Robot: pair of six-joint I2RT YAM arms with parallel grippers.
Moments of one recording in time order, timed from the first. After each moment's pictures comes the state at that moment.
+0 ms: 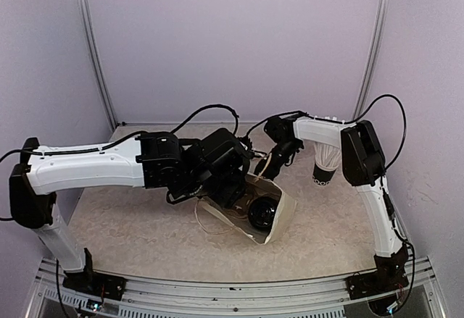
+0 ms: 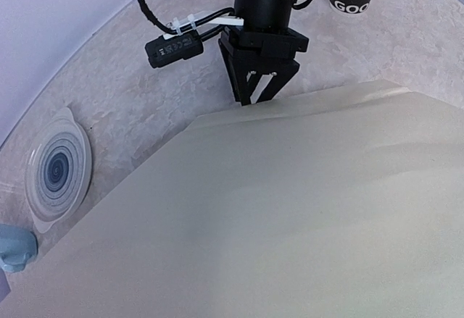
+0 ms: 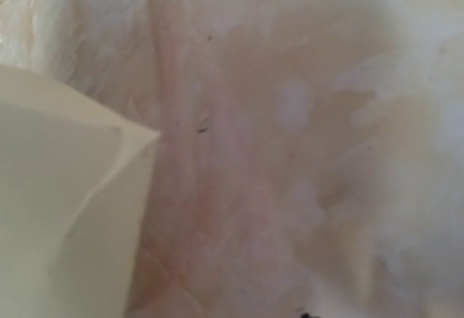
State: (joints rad) left arm -1.23 1.71 1.55 -0.80 -0.53 -0.30; right arm 0.53 2.41 2.02 -1.06 -0.72 -0.60
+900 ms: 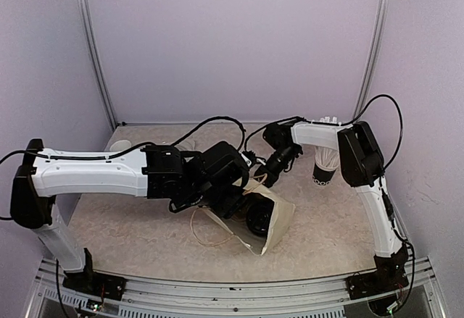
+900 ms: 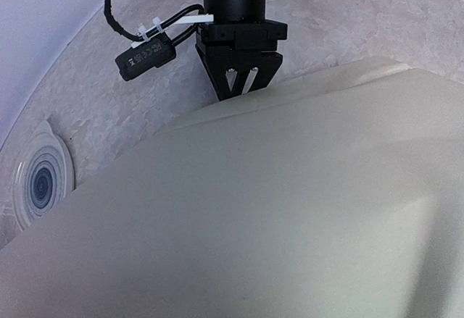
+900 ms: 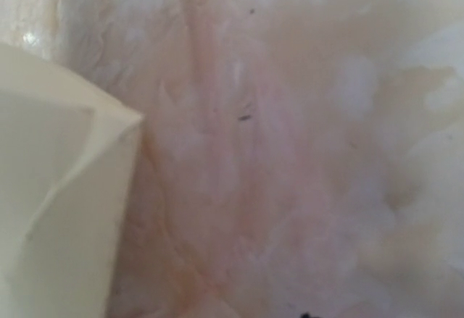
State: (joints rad) left arm -1.23 1.70 1.43 -0.68 -0.48 -0.21; right arm 0.54 2.42 1.96 -1.05 -0.79 -0.59
